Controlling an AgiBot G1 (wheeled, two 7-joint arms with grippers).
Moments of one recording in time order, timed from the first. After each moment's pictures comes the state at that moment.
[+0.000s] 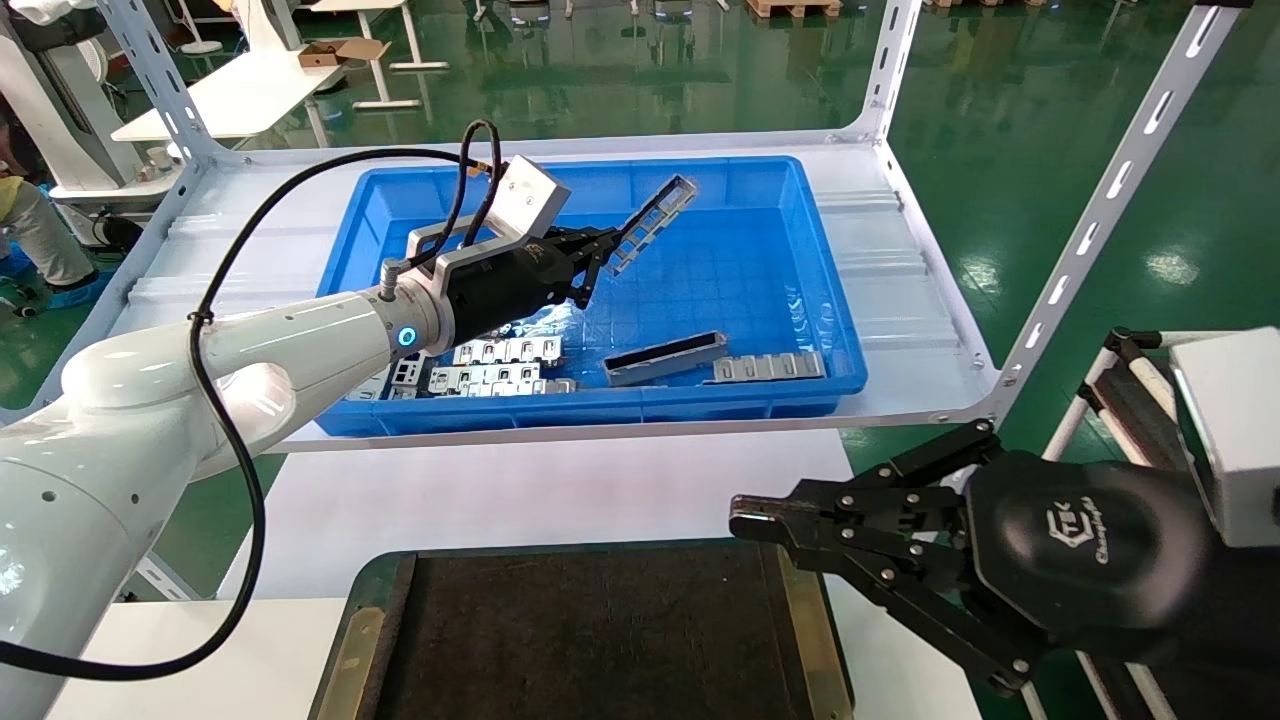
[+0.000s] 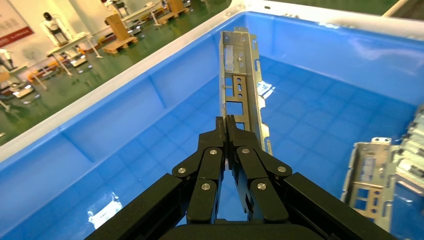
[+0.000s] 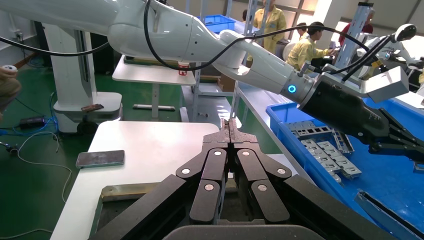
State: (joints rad) left arm -1.64 1.34 0.82 -0.20 0.84 0.69 0.33; right arm 1.11 -0.56 -0.42 1.26 -0.63 -1.44 0.11
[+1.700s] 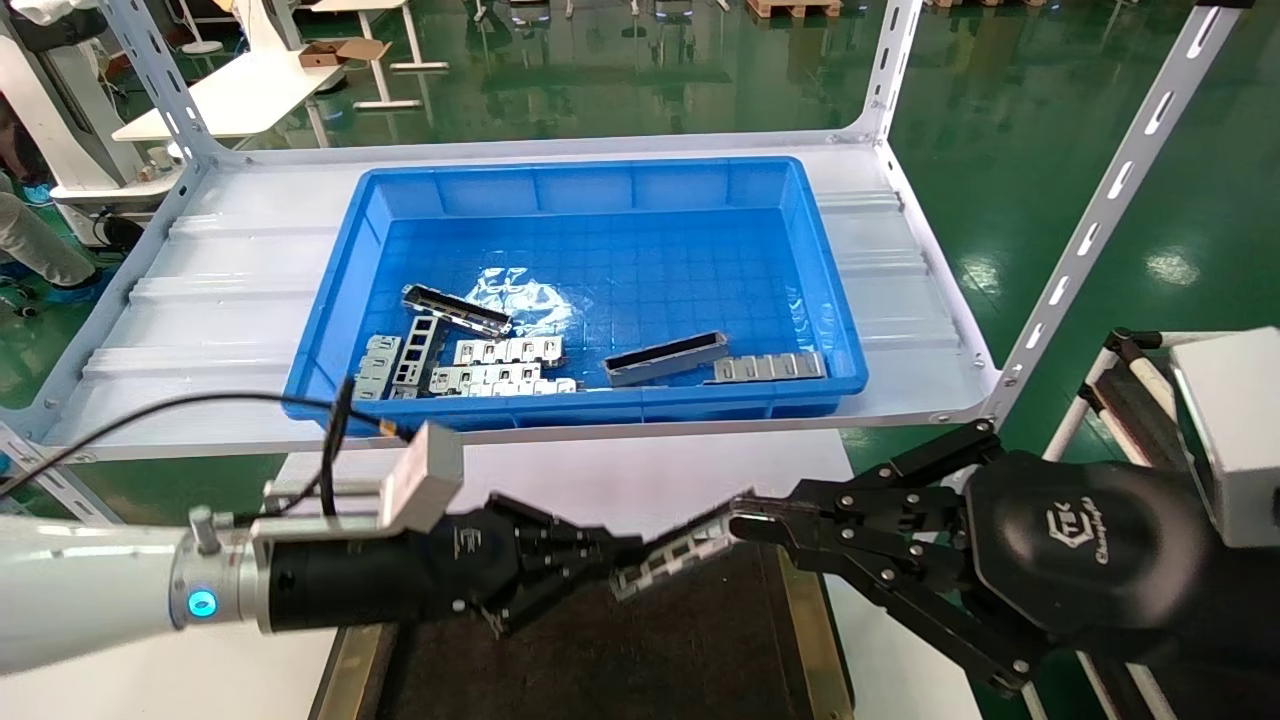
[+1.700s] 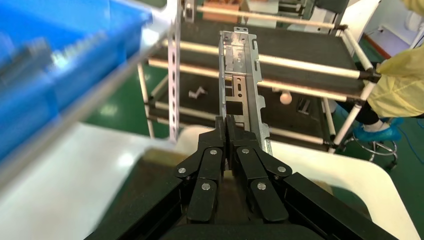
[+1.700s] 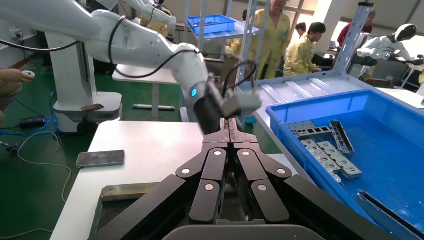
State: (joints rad) left arm -1.34 0.97 0.85 -0.50 0.77 1.44 0.16; right arm 1.11 -0.56 -0.42 1.26 -0.63 -1.44 0.11
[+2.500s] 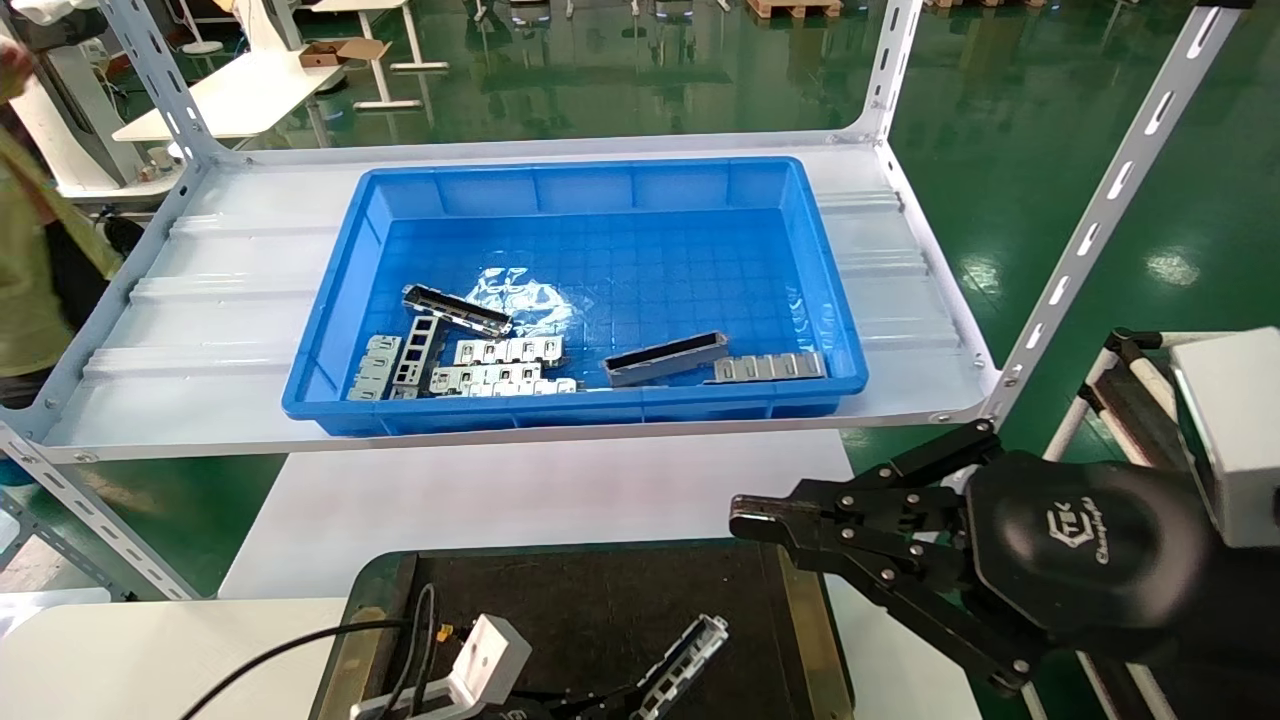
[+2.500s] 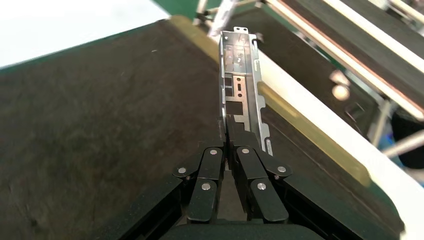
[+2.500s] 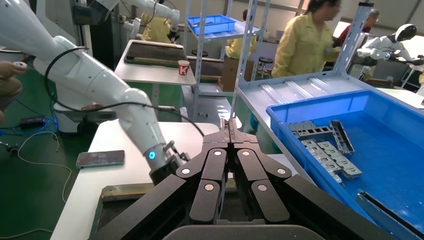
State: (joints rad) left arm -0.83 0.88 0.91 -1.14 0.80 0.59 -0.21; right arm 1.11 -0.56 -0.42 1.26 -0.63 -1.44 0.11
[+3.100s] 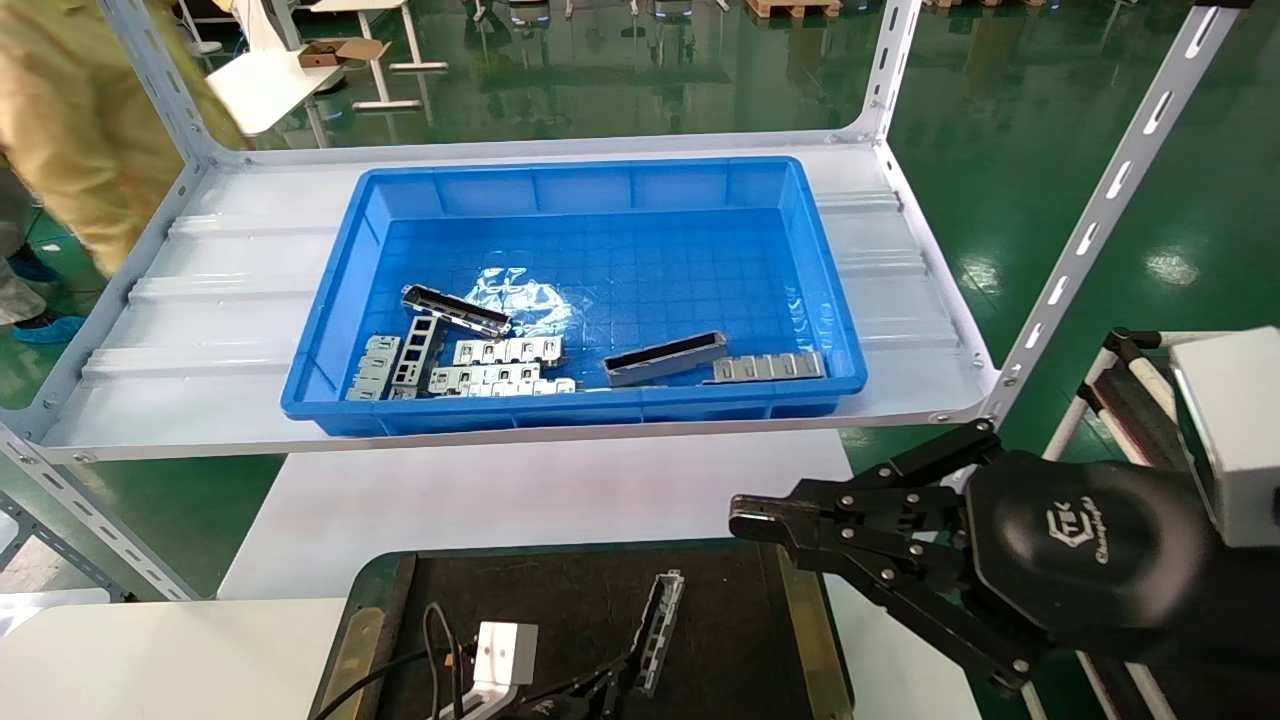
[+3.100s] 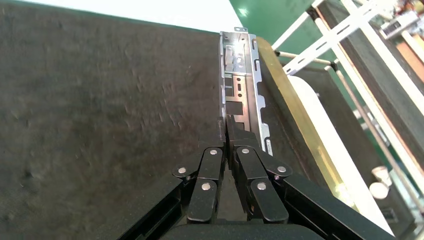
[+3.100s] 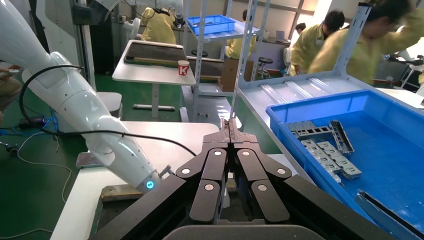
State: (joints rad) left arm -0.75 0.99 1.10 -1.32 0.72 -0.05 -0.48; right arm 1.11 -0.56 -0.42 1.26 -0.63 -1.44 0.11
